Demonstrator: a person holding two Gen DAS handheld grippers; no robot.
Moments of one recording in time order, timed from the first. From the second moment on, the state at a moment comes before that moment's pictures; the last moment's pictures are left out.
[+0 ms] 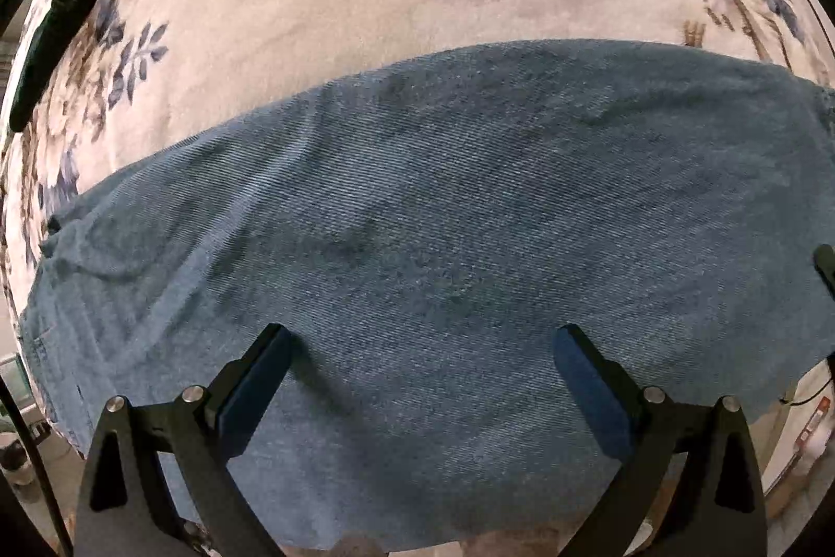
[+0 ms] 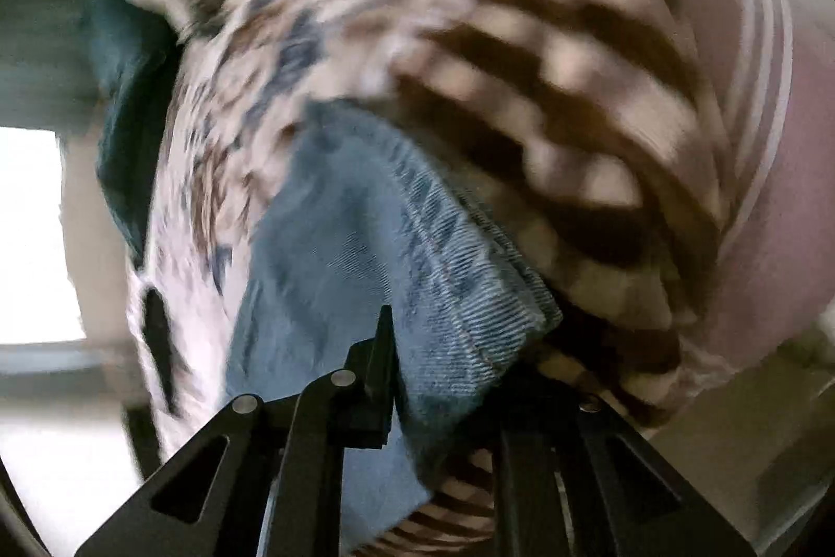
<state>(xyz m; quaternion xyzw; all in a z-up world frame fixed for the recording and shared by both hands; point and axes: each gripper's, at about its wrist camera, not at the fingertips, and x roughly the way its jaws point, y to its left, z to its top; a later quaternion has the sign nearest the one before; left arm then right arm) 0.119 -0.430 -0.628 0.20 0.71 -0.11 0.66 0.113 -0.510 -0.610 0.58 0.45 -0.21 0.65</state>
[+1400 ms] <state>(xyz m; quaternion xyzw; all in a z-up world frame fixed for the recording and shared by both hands) 0.176 -0.186 -0.627 0.10 0.71 0.00 0.69 0.278 -0.264 -0.453 0.39 0.48 -0.15 0.77</state>
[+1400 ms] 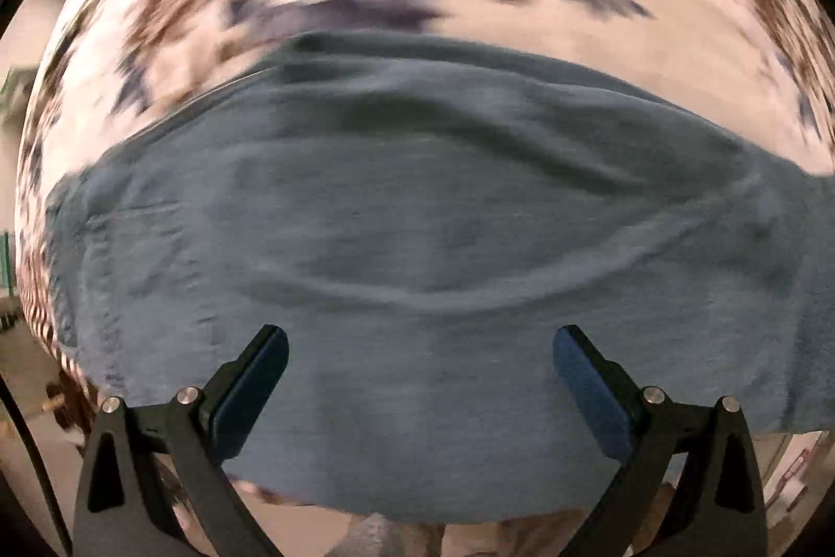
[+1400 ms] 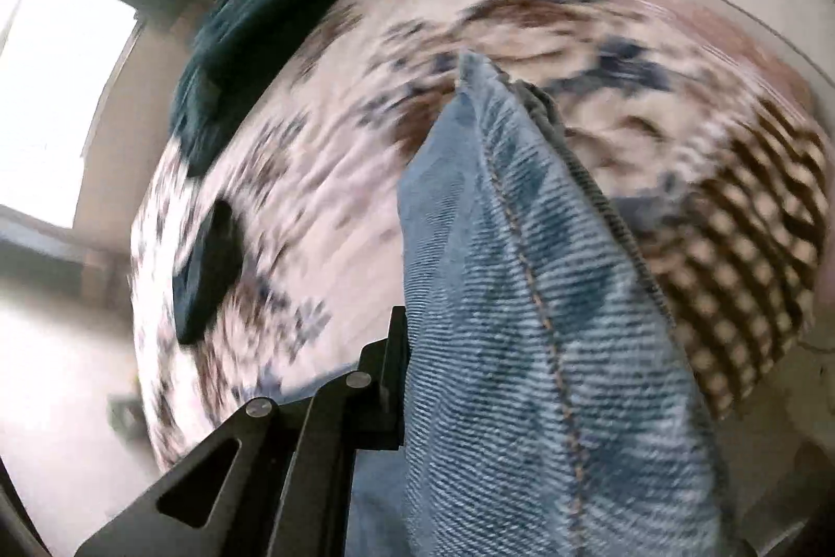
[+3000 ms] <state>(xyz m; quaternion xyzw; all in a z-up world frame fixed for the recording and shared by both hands) 0.186 -0.027 -0.588 -0.04 0.70 -0.02 0.71 0.325 -0.059 -0.595 0.24 0.74 -0.08 0.63</state>
